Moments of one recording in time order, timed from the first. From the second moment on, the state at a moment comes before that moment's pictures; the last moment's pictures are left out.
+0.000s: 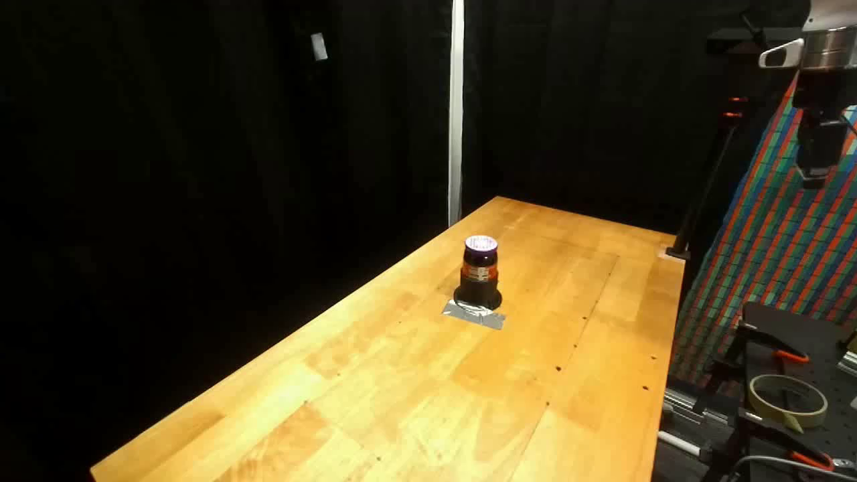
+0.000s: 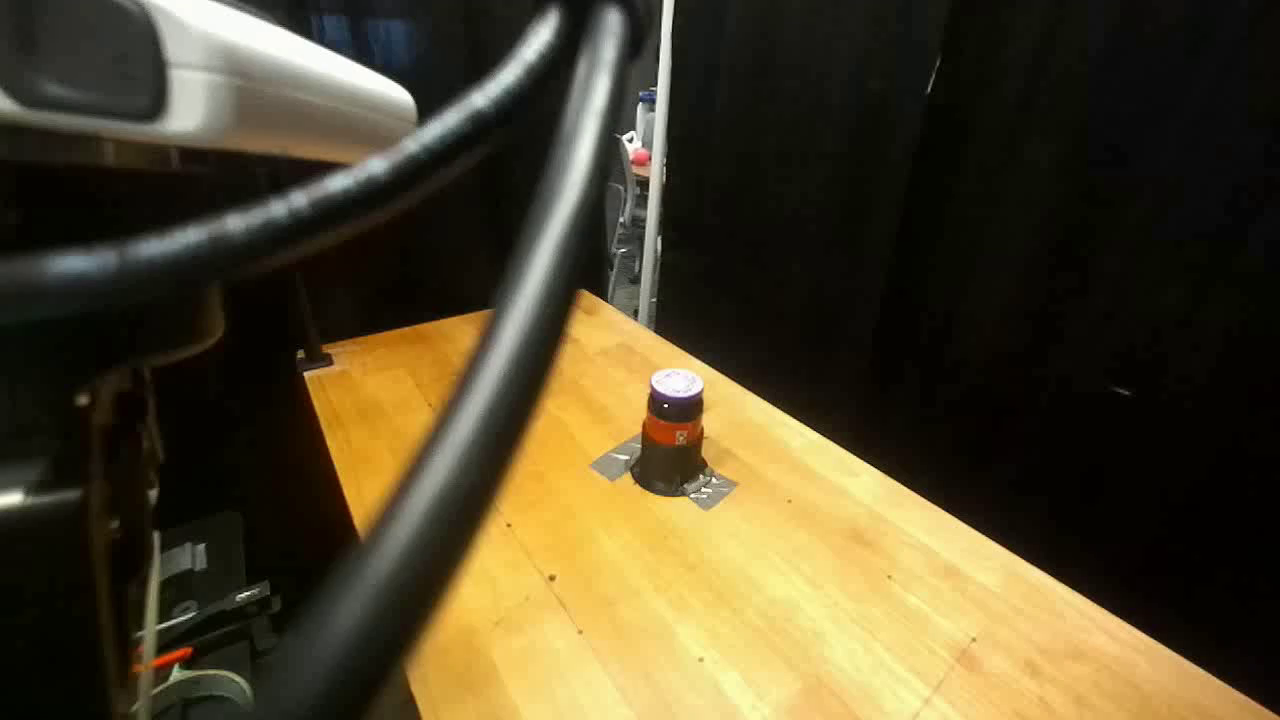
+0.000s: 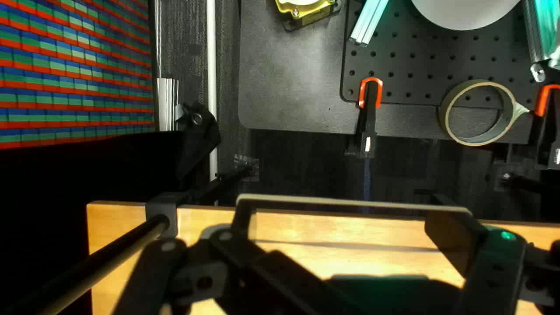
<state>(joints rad) -0.19 -0.80 -0.19 -2.74 -0.33 1.81 -0.29</state>
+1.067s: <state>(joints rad) -0.04 -0.72 -0.11 -2.71 -0.22 1.84 -0.23</state>
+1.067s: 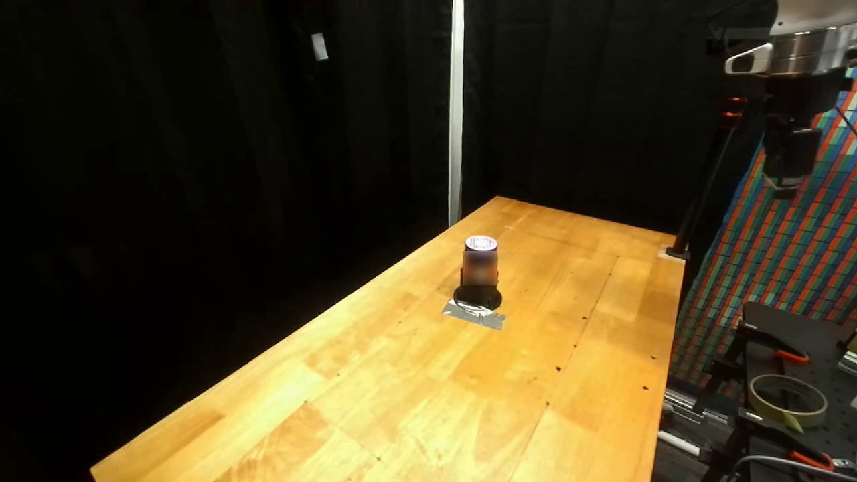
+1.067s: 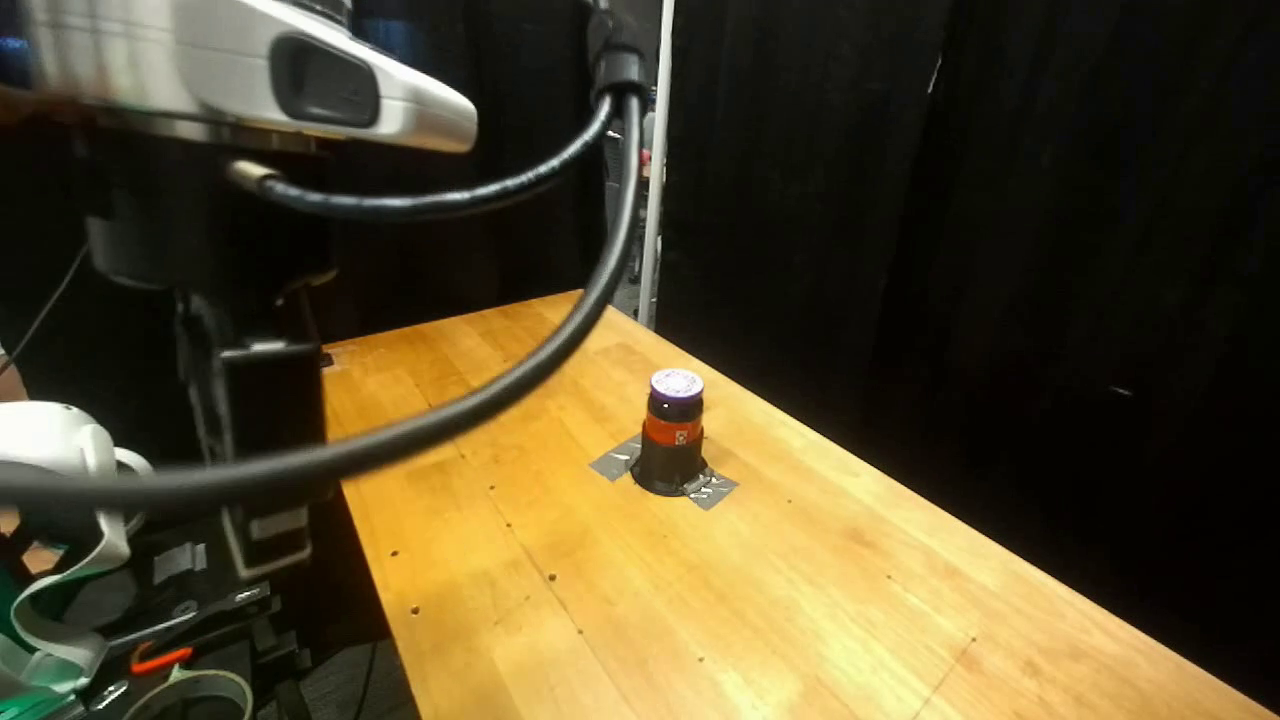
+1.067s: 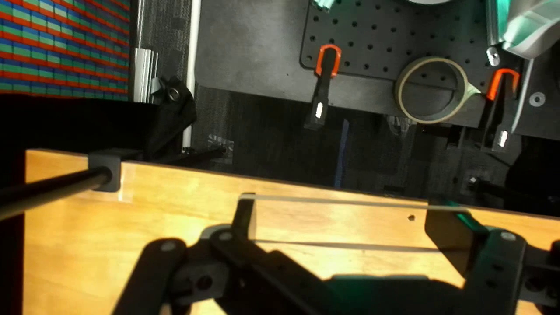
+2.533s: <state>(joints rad) 0.09 0.20 0.09 -2.12 -0.35 2.57 0.41</state>
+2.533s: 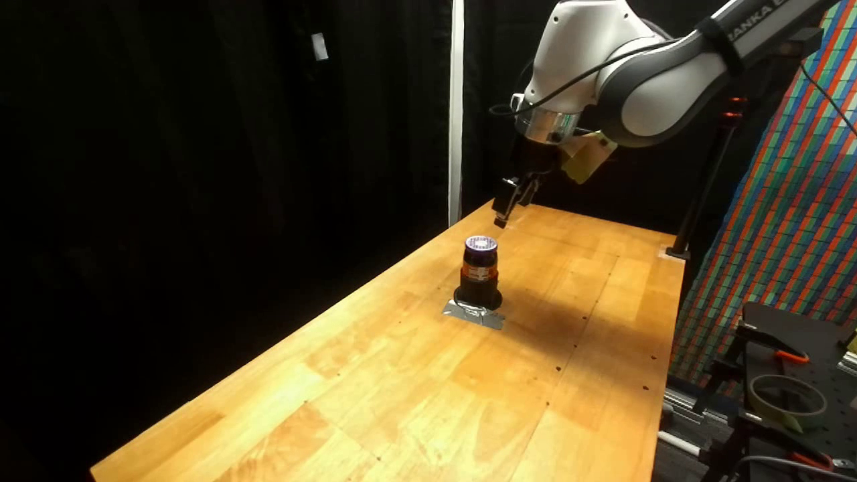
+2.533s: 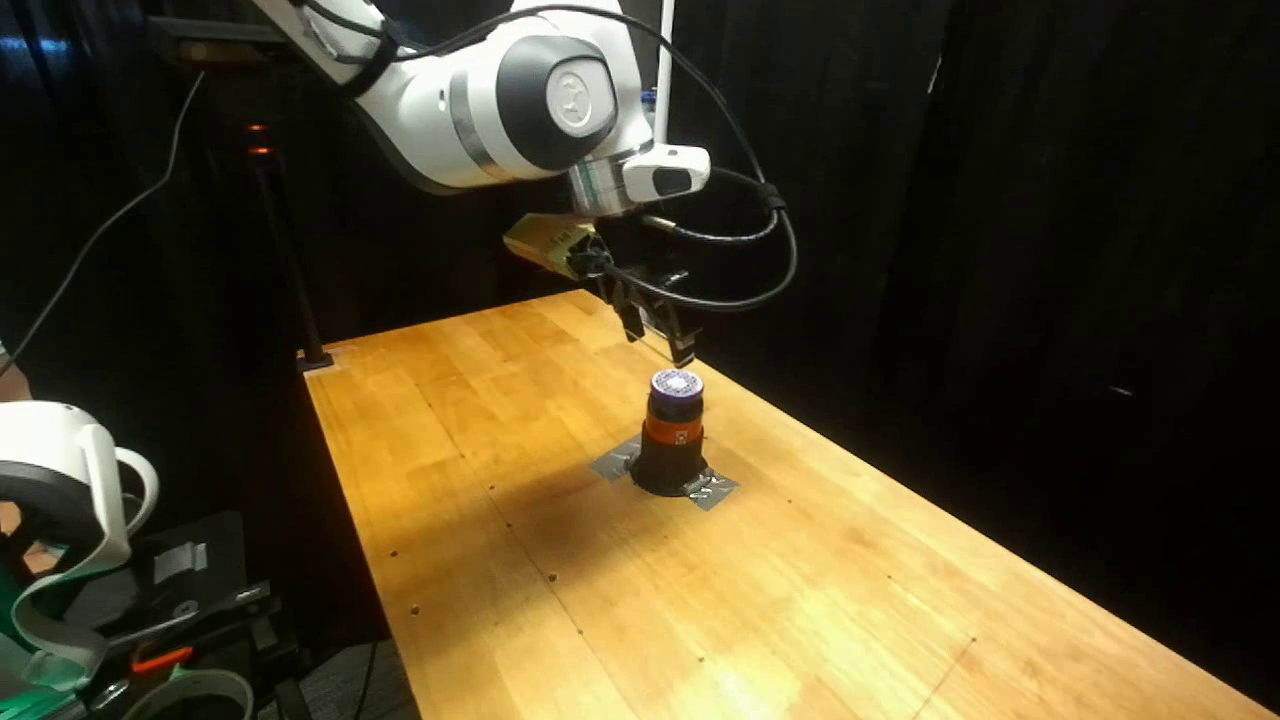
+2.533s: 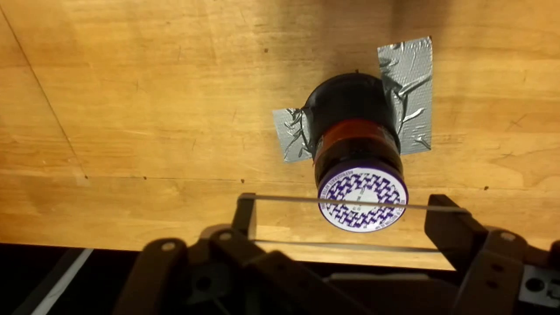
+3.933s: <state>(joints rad) 0.21 0.53 -0.07 -1.90 -0.32 2.76 0.39</state>
